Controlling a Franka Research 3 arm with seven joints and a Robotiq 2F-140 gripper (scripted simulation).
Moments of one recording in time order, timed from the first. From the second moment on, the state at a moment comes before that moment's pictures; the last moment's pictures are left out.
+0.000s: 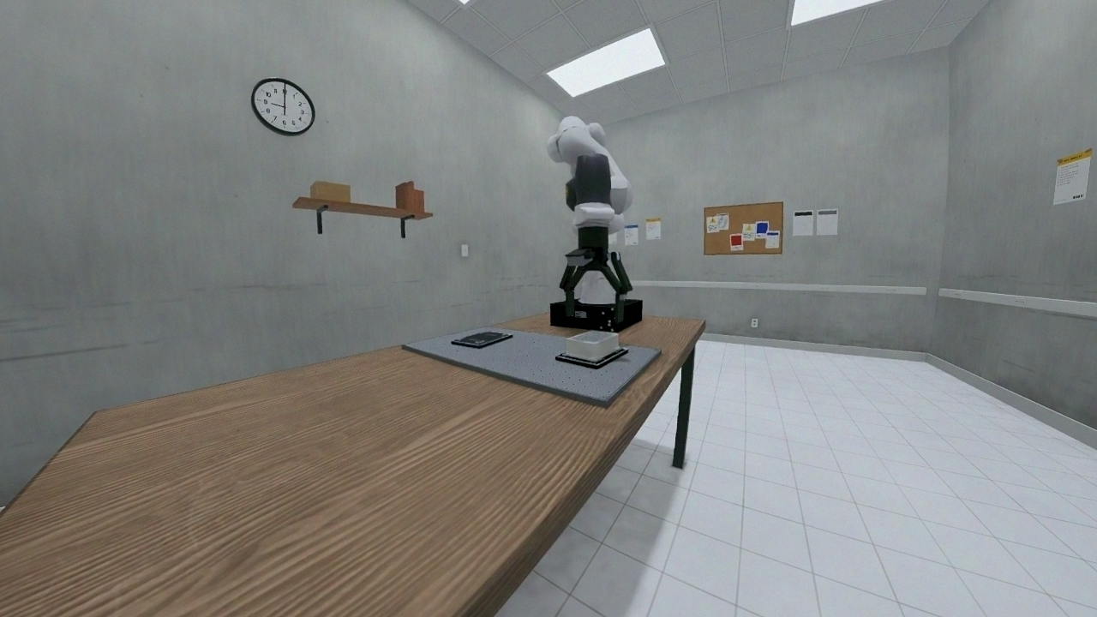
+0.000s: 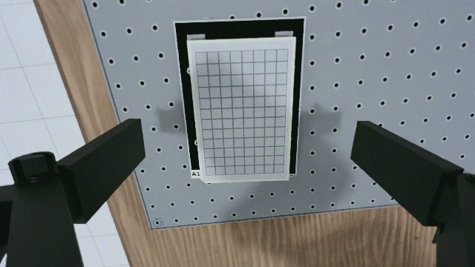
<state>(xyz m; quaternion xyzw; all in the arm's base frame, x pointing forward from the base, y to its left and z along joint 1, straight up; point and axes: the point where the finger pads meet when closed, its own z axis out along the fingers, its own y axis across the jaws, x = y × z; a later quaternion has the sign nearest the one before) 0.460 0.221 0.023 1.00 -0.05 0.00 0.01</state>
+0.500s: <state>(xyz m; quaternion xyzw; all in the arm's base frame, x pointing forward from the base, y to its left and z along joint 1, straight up) 0.461 0.222 0.023 1.00 -0.04 0.00 0.00</state>
